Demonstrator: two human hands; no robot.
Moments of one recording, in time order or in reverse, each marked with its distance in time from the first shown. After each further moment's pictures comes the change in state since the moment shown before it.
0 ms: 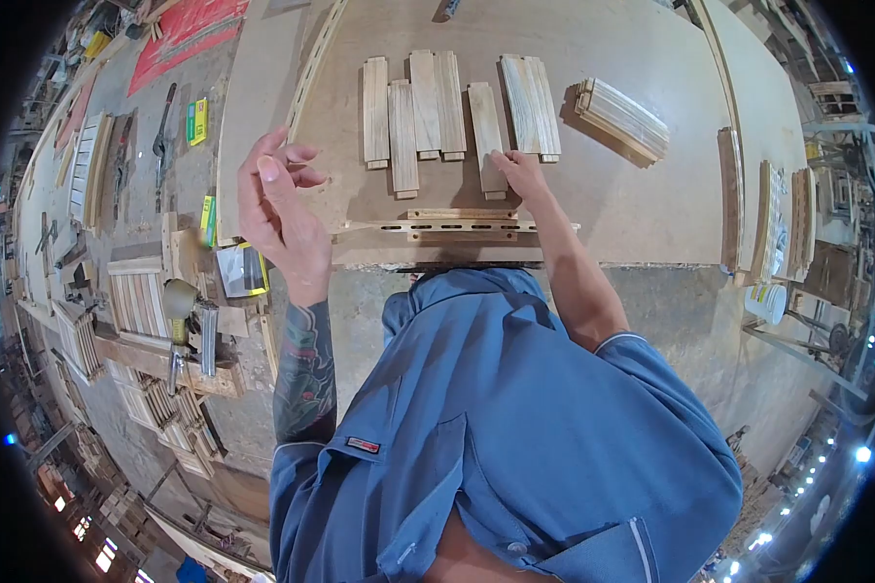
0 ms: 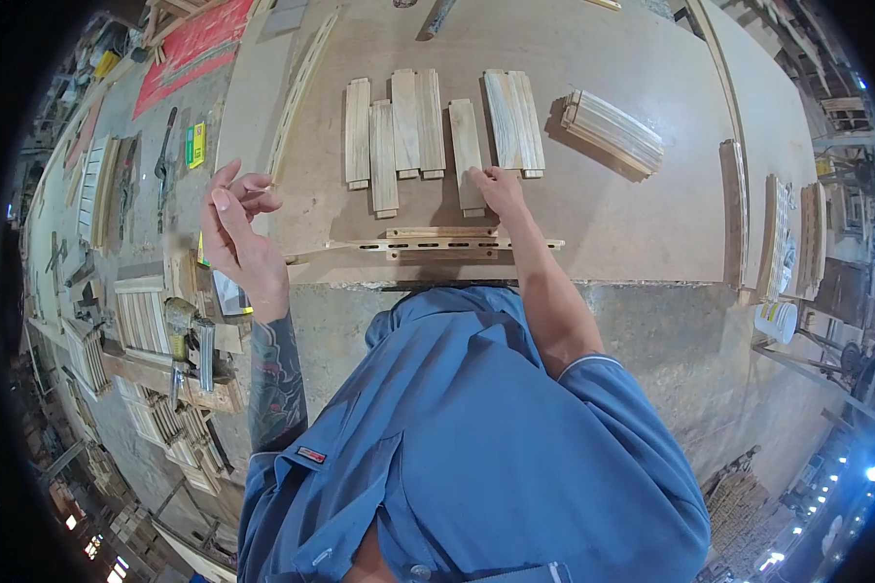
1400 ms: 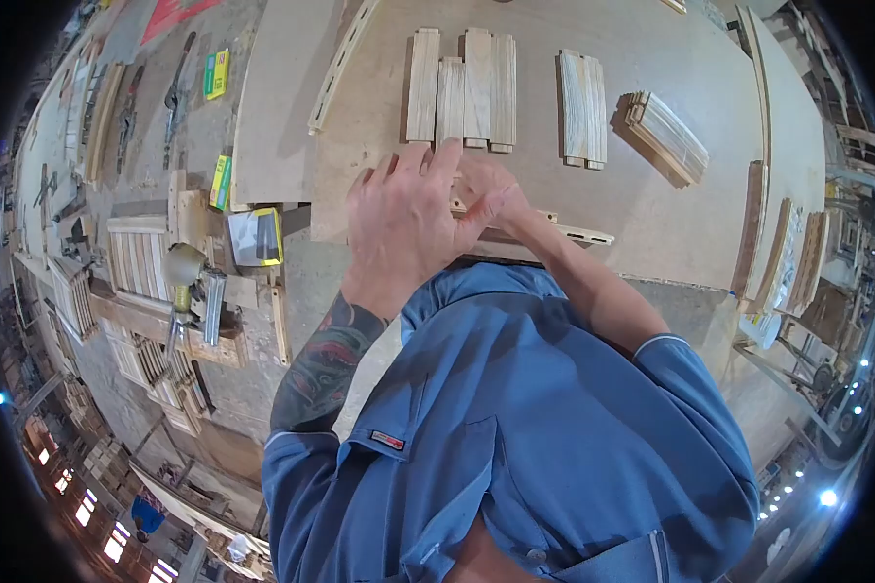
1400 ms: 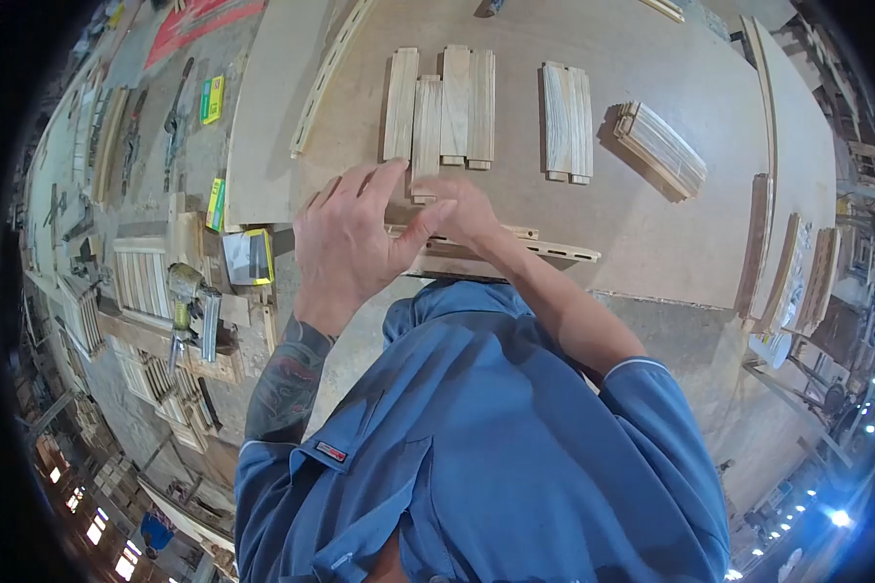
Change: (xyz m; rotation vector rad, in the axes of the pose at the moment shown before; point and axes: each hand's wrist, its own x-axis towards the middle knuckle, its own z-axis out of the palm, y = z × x) left_hand -0.002 0.006 0.016 0.810 -0.619 0.281; right_hand -0.073 -0.102 0.083 -0.305 -0.411 -0.702
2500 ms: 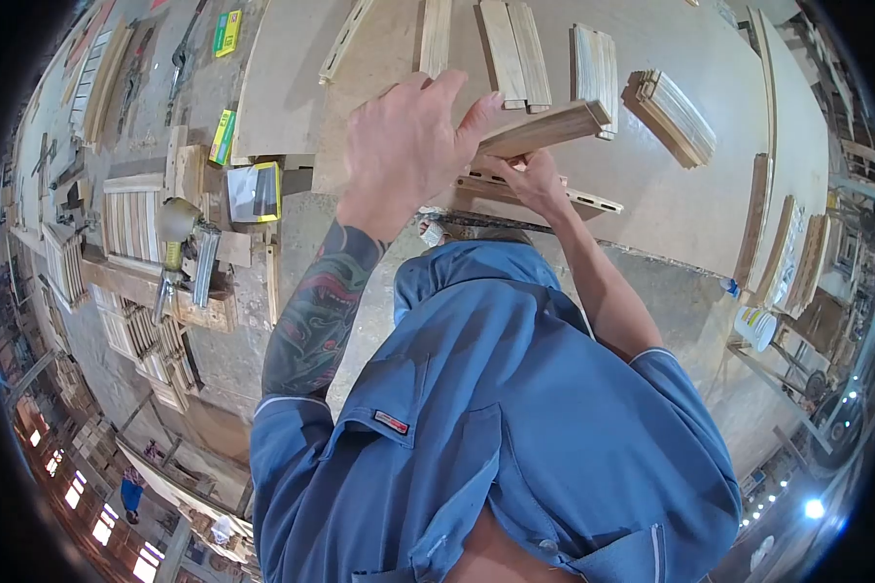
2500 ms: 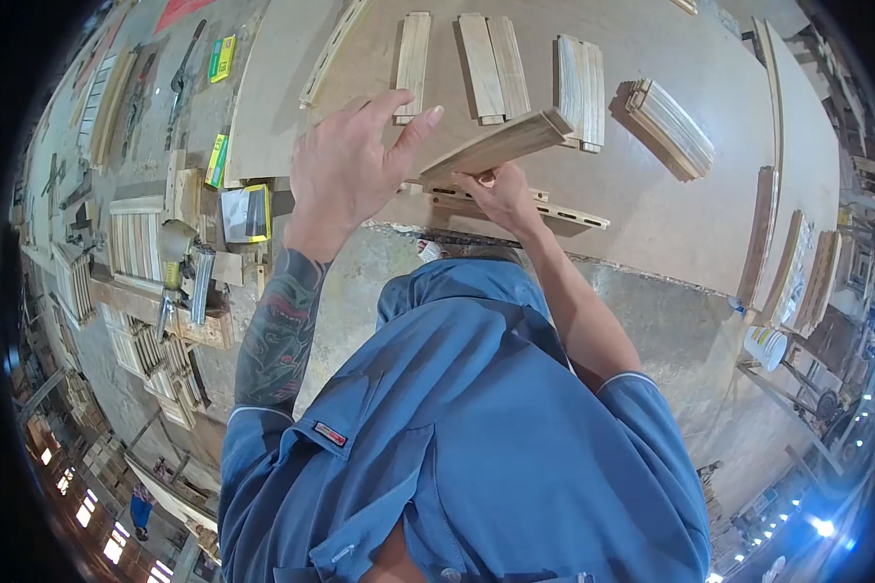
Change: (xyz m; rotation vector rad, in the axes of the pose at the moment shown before) left_hand -0.010 -0.010 -0.001 -0.072 -0.068 -0.165; right_hand -0.061 0.006 0.000 0.394 0.282 0.163
